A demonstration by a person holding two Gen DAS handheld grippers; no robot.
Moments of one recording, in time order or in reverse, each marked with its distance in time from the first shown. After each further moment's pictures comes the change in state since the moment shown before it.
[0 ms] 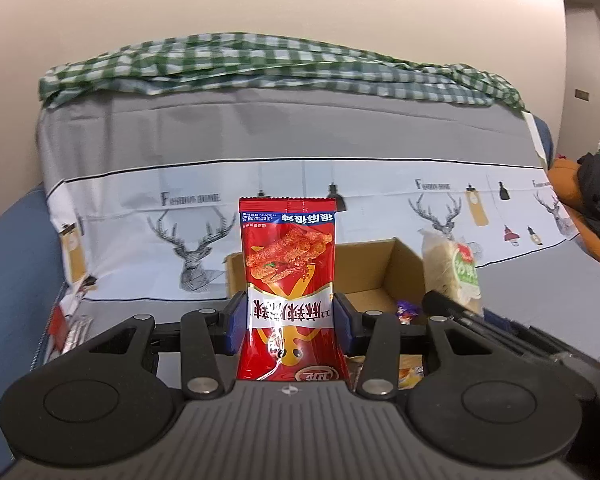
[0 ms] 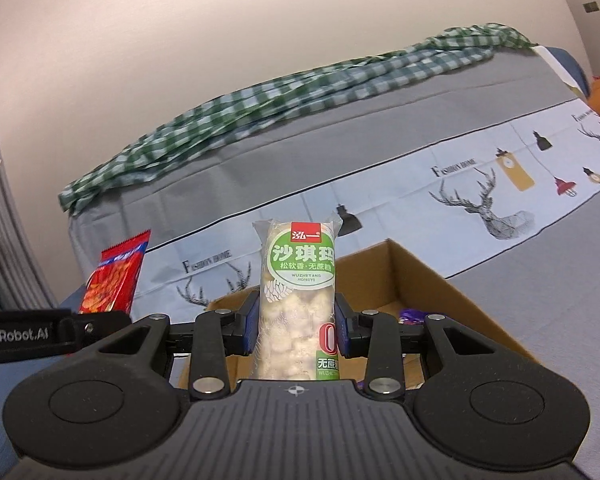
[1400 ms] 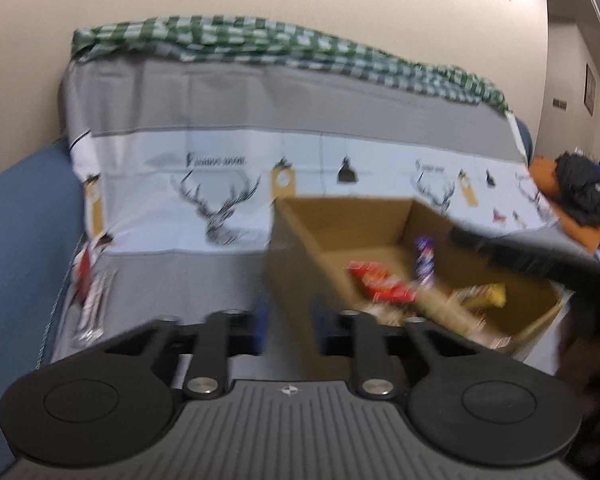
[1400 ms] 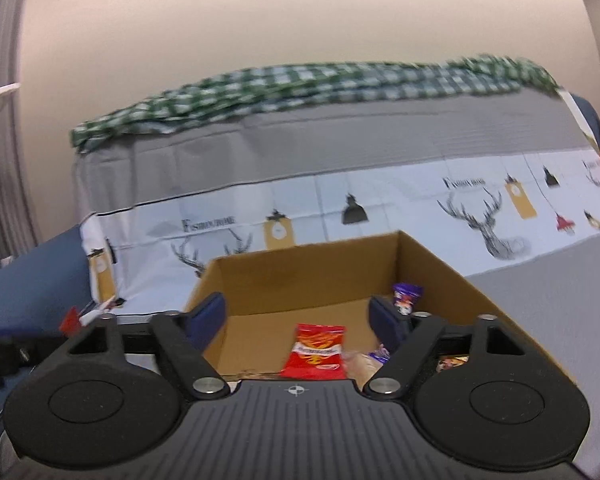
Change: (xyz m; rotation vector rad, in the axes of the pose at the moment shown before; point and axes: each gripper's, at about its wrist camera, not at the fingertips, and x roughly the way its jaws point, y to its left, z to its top) left arm -0.030 0.118 -0.106 -0.023 -0.019 -0.092; right arm -0.008 0.044 -0.038 -0.221 0.015 -0.020
